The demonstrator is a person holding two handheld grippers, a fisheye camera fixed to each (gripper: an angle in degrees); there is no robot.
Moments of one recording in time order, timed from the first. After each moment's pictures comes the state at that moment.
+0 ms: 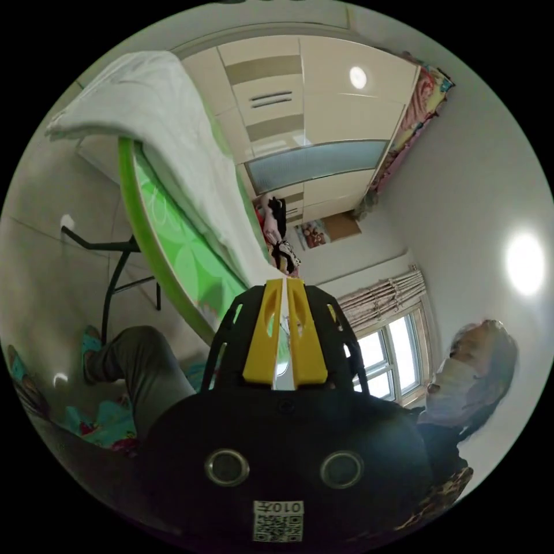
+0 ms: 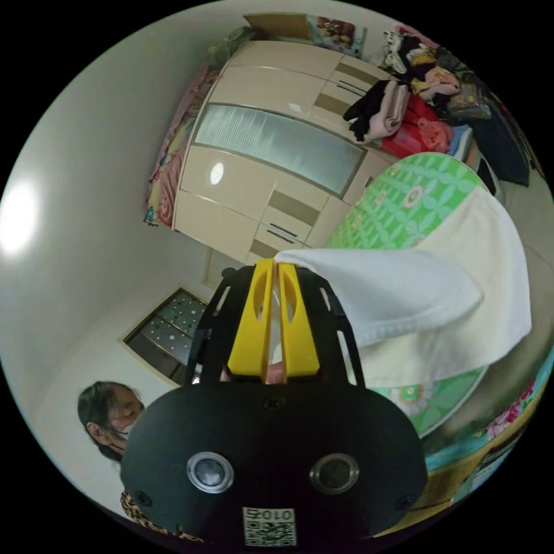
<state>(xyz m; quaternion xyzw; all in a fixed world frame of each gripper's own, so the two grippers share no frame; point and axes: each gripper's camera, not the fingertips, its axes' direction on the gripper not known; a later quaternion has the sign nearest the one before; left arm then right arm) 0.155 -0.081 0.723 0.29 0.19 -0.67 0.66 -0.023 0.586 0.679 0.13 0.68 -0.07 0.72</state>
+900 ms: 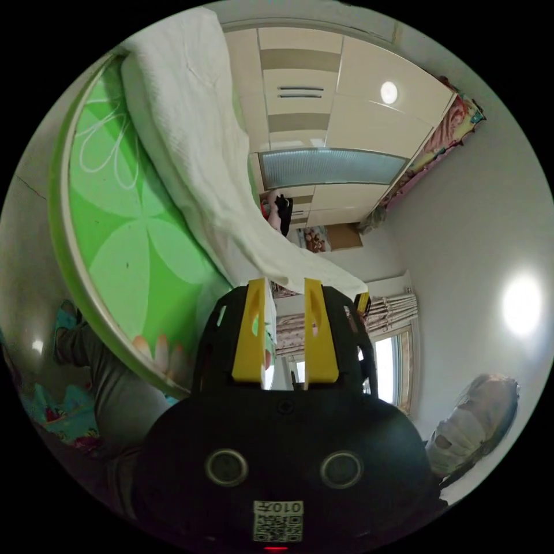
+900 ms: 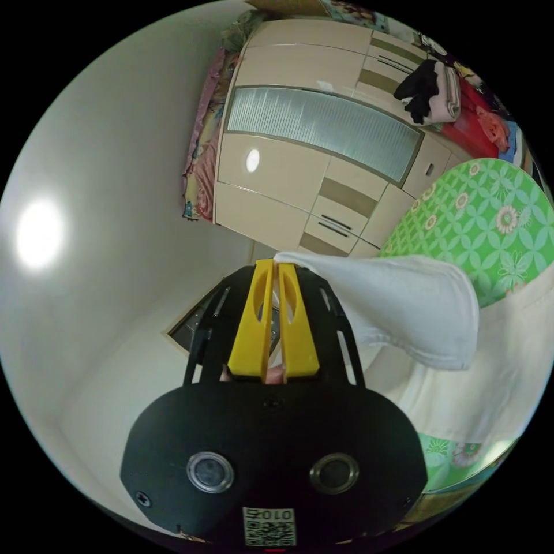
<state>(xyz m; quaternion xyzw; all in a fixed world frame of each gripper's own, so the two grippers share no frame) 0.124 -0.100 0.724 0.29 0.22 -0.71 0.61 0.006 0.489 0.688 0.09 0.59 -0.05 0.80</state>
